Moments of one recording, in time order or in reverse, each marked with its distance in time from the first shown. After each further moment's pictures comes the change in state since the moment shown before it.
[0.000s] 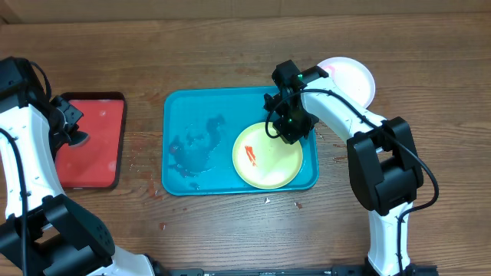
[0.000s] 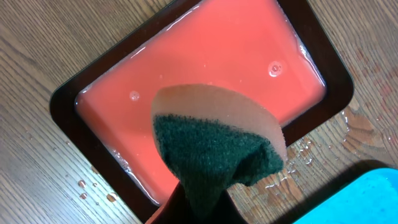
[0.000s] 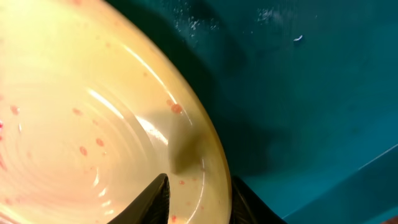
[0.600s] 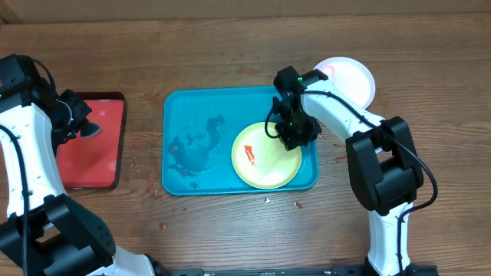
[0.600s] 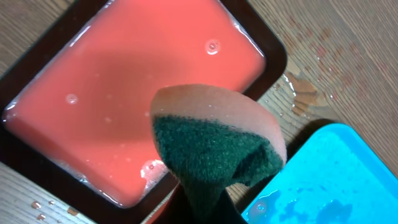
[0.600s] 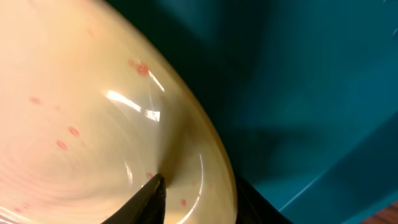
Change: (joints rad) left arm -0.021 0.001 0.000 0.026 0.181 0.113; right arm 0.000 0.000 -0.051 -0.043 0.001 0.251
